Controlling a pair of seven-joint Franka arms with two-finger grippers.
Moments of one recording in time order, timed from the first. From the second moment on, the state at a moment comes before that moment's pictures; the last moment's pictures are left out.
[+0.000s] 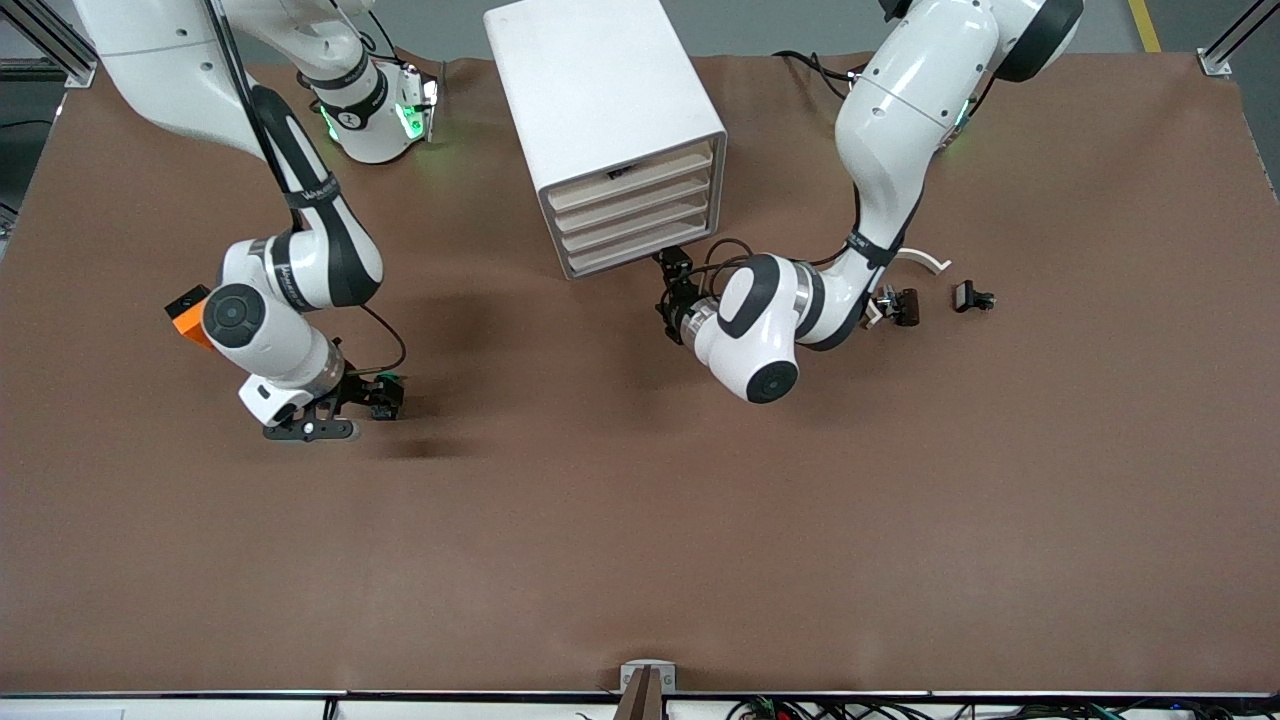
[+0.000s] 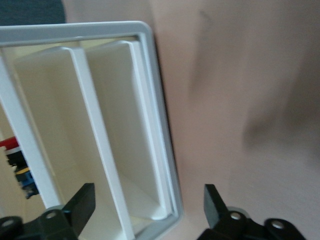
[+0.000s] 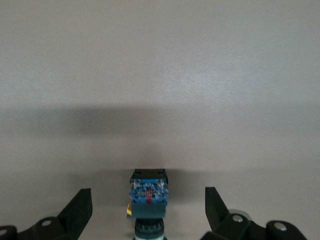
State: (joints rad) left arm -0.53 0.79 -0.14 -1.54 -0.76 1.74 -2.10; right arm 0.15 0.43 0.00 -2.10 -0.02 2.56 0.14
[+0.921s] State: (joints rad) left arm -0.60 0.83 -0.14 -1.54 -0.84 1.68 -2.19; right arm 0.16 0.49 0.00 -2.10 -0.02 2.55 0.14
